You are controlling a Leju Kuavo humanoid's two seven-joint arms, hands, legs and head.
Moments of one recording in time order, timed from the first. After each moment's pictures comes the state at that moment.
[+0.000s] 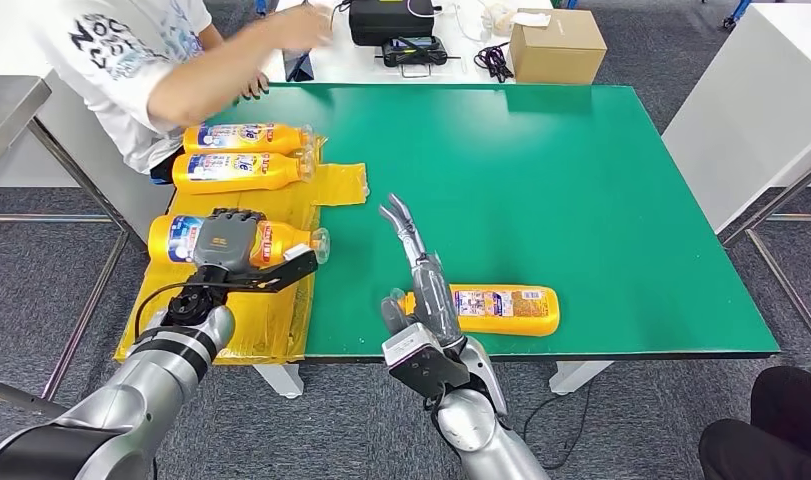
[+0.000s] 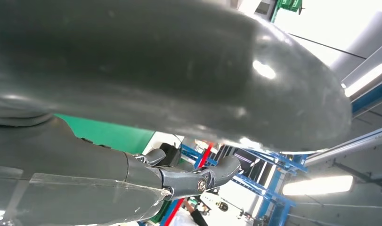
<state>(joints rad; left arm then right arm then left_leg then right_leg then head) -0.74 -0.07 -0.29 -0.45 -1.48 0.45 -0.15 -0.16 0.19 0.58 -1.50 0.47 -0.22 -0.48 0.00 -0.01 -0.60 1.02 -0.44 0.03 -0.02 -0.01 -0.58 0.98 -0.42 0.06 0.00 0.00</state>
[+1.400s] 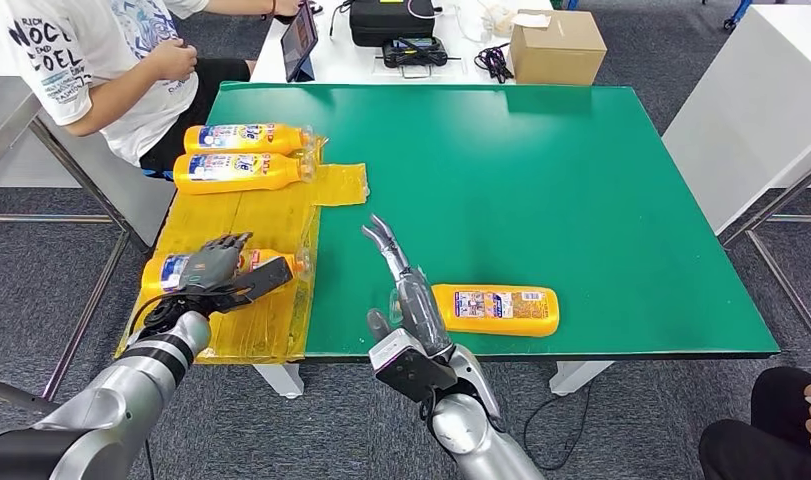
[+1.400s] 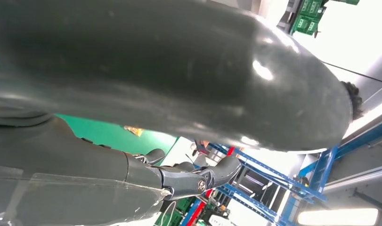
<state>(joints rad) -0.74 -0.01 -0.20 -0.35 -1.26 0.14 -0.27 -0.17 0.18 0.60 -1.41 0.45 -0.19 -0.48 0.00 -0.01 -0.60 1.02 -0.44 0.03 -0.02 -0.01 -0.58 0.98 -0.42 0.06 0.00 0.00</state>
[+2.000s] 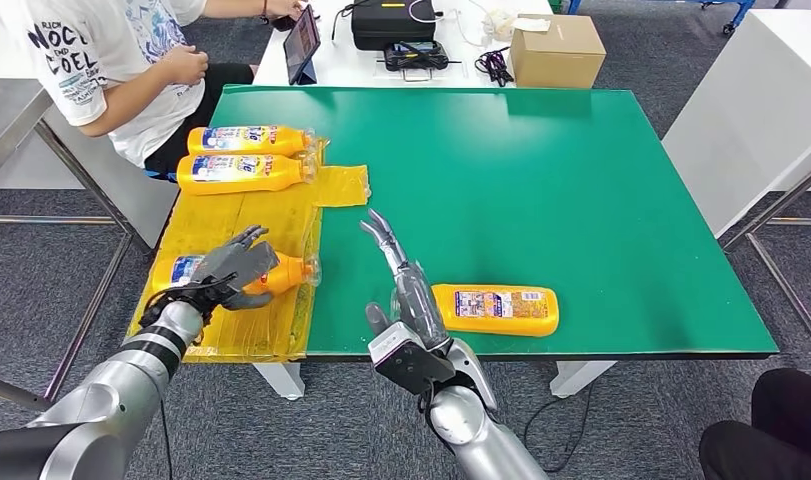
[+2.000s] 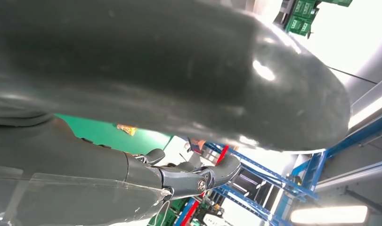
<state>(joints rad) -0.75 -0.01 -0.10 -0.36 -0.99 -0.06 -0.48 -0.20 0.18 0.61 -1.37 0.43 -0.21 -0.50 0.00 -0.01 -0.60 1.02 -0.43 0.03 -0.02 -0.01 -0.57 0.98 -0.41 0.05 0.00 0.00</state>
